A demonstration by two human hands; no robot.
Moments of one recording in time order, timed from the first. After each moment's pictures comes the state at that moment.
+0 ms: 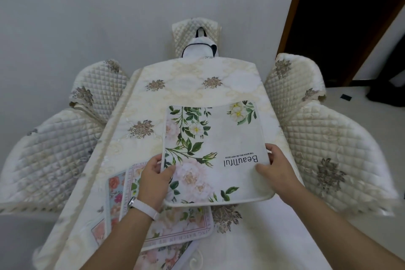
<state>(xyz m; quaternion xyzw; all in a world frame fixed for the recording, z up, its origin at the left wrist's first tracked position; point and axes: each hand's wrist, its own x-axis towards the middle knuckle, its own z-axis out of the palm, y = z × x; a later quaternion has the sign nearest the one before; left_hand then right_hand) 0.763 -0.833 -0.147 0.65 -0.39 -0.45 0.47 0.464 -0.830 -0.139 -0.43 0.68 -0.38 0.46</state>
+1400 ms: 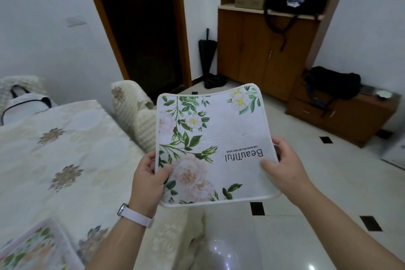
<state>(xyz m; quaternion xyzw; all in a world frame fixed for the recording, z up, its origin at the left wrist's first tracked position) 0.429 -0.671 -0.069 0.36 -0.58 -0.64 0.36 0.225 -0.465 -0.045 -0.21 0.76 -0.59 0.19</state>
